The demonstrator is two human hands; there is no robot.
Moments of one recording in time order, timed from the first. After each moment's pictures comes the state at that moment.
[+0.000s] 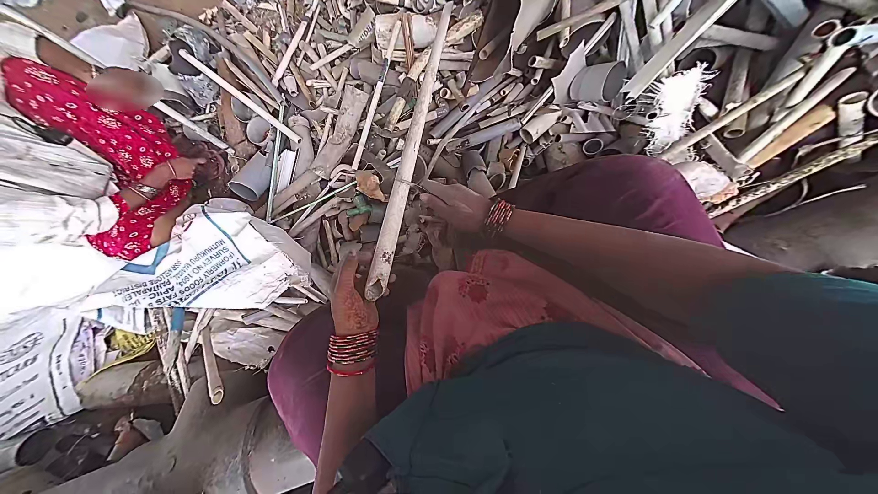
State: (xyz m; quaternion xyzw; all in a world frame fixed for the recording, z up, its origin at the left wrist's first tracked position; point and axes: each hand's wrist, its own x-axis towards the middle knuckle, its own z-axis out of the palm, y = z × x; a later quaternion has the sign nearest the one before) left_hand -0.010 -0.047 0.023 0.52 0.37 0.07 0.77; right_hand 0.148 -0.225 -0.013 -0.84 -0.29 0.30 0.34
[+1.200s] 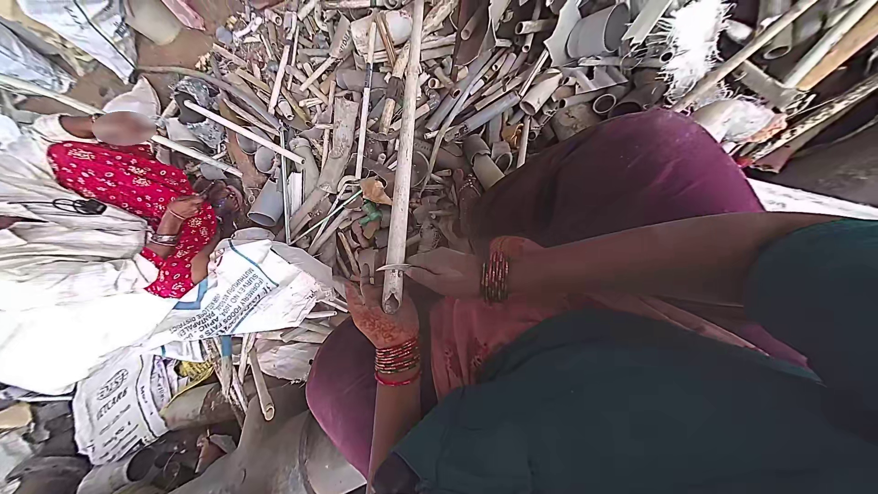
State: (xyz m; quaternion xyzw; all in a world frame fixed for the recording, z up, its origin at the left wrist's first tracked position) left_hand -0.010 -0.069 0.007 0.36 0.39 0.13 0.84; right_hand 0.067 -0.201 0.019 -0.75 -0.28 0.43 0.42
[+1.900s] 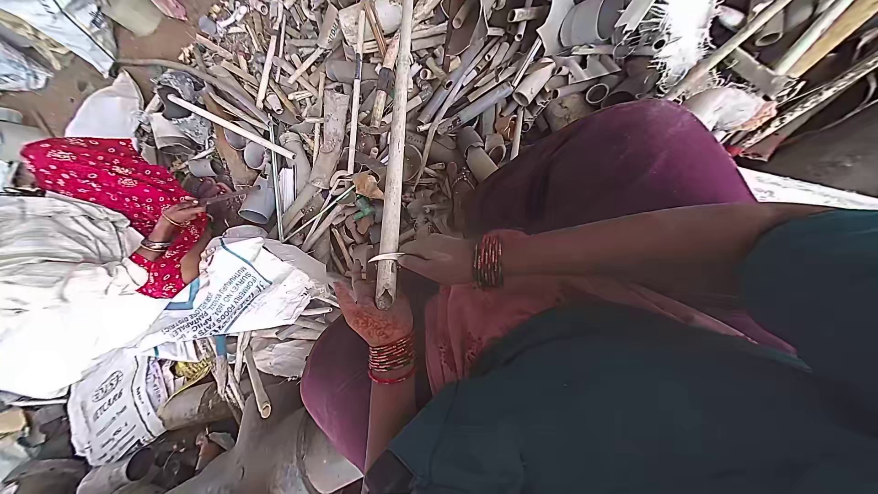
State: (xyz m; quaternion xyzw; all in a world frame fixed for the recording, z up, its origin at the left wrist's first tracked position) left_hand -0.011 -0.070 0.008 0.38 0.38 0.12 0.83; right_hand 0.078 -0.201 0.022 -0.76 -0.29 0.42 0.40
